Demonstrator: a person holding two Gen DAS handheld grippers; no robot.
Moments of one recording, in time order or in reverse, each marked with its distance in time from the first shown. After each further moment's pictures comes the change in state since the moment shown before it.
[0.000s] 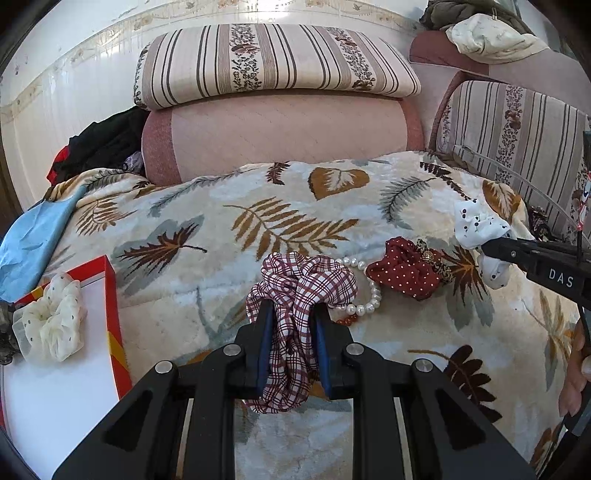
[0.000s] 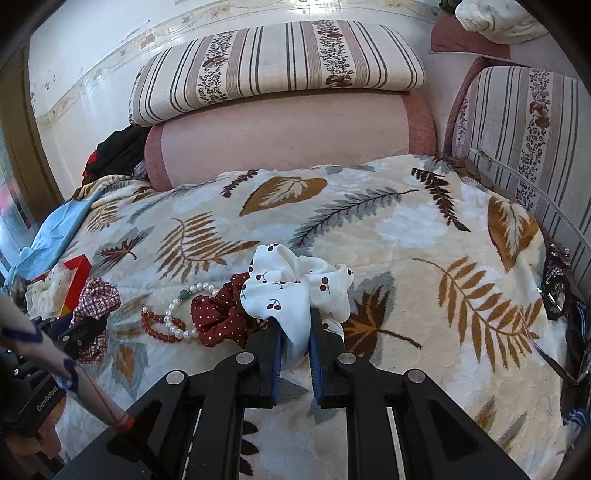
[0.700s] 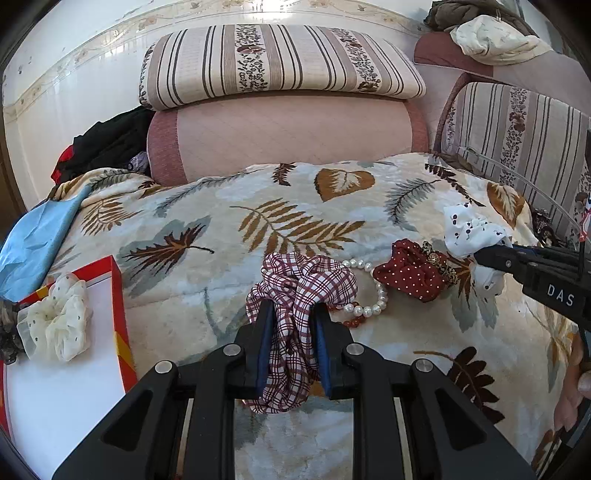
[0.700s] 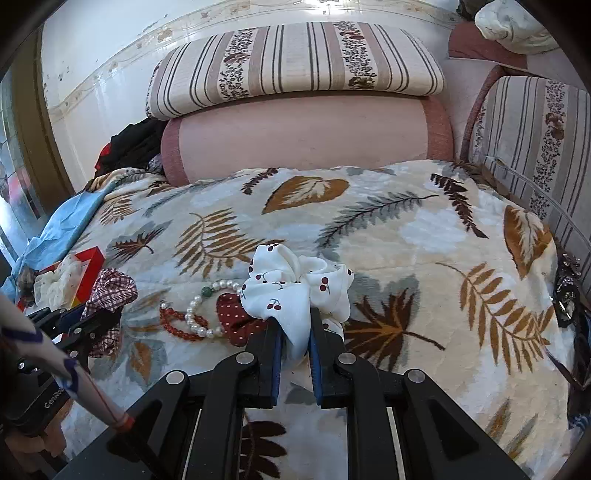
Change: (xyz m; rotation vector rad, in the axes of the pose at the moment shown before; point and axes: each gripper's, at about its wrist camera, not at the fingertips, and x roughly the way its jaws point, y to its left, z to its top) left arm -0.003 0.003 0.001 -0.004 -0.003 0.015; right arm 0.003 0.021 0.000 -0.039 0.003 0.044
